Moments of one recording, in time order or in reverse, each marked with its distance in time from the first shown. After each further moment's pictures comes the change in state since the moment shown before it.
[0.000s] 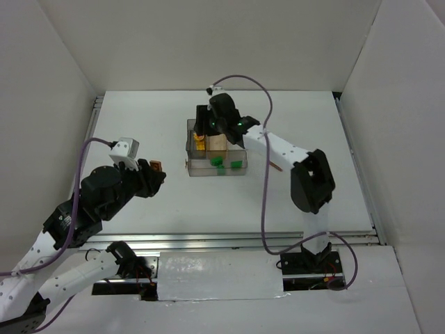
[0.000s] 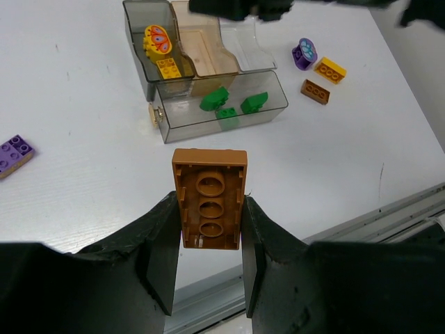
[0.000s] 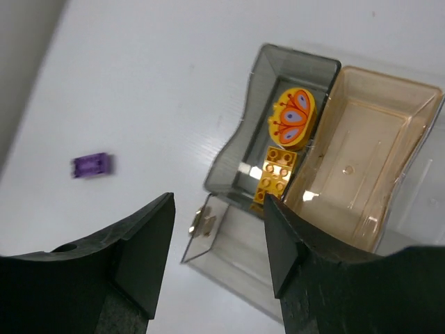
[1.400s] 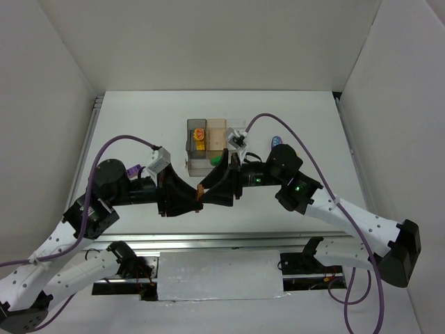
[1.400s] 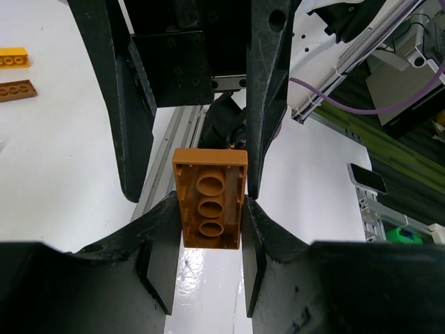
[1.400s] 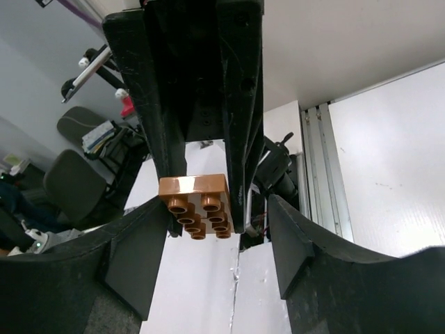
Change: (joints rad) left arm 0.020 0.058 -0.097 0.435 1.008 0.046; right arm 0.218 -0.935 -0.803 0.547 -0.786 0.206
